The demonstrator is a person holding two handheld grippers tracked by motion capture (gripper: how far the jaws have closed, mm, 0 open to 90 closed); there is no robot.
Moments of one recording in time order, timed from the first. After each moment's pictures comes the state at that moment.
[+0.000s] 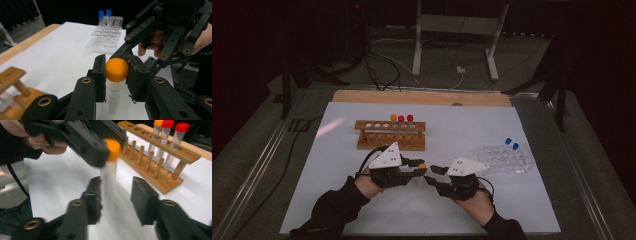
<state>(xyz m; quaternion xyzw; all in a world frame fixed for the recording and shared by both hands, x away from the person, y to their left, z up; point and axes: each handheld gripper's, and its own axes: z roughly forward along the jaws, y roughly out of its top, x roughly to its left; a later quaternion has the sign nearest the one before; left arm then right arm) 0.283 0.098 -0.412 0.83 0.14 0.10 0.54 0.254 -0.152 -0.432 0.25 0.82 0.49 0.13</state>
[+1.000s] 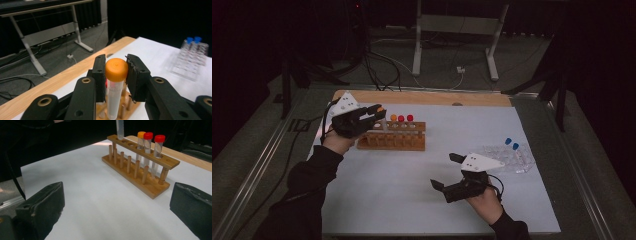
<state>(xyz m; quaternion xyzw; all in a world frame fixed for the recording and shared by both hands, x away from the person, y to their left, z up) 0.372 0.181 -0.364 0.76 0.30 0.24 0.53 0.256 -0.172 -0.426 0.27 0.79 0.53 0.14</state>
